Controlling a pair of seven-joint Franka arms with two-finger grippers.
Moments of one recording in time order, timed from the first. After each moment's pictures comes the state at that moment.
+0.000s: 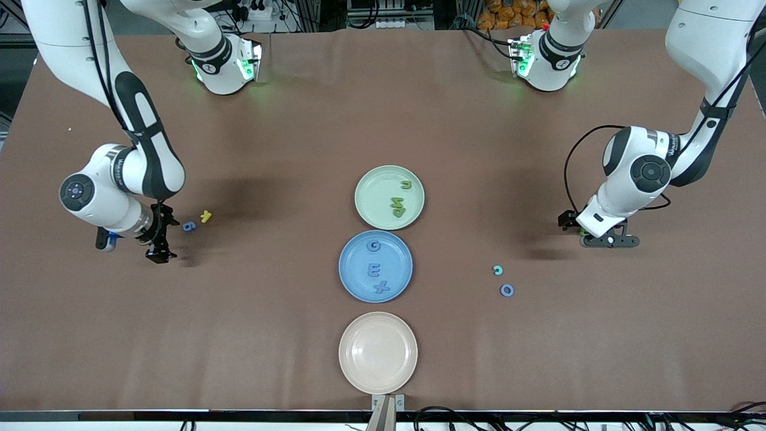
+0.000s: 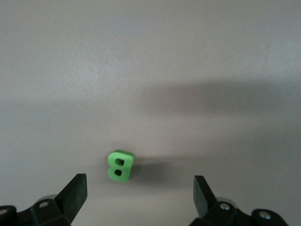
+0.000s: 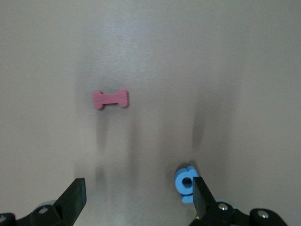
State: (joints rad) left arm 0.36 0.38 -0.37 -2.22 0.41 2.55 -0.26; right arm 0.19 0.45 -0.28 -2.13 0.20 2.56 1.27
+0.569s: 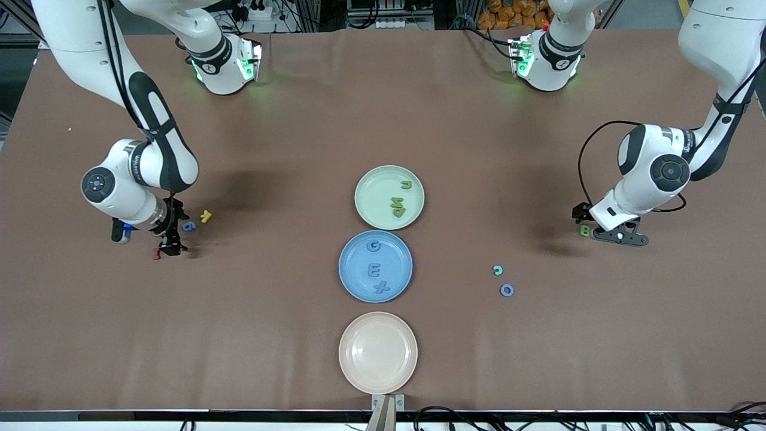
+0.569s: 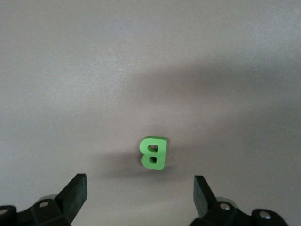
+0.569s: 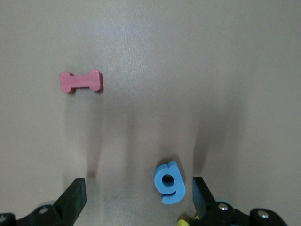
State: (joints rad) left arm 0.43 0.38 -0.37 -2.24 0.41 2.55 -0.03; right arm 0.21 0.45 -0.27 -2.22 0.20 2.65 1.27
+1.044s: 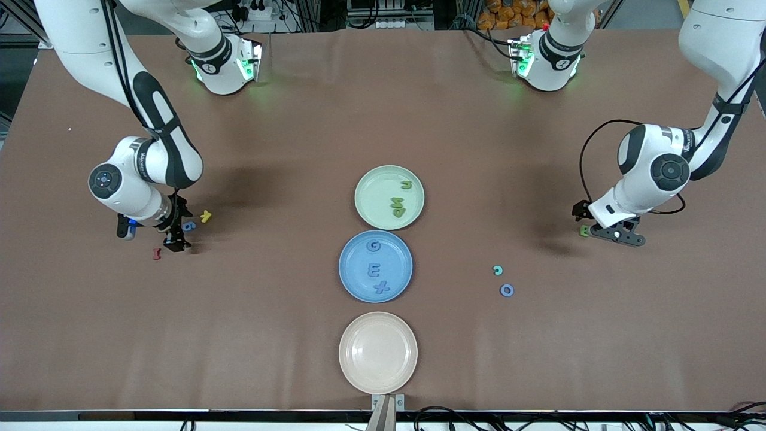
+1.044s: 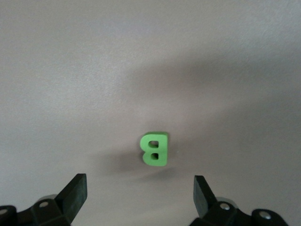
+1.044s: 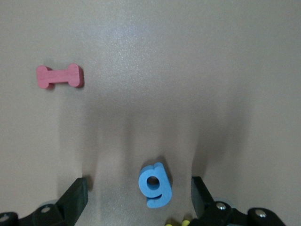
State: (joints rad) left arm 0.44 0.38 -0.37 -2.25 0.41 2.56 0.06; right arm 0.21 0.45 -0.26 -2.26 0.20 2.68 1.27
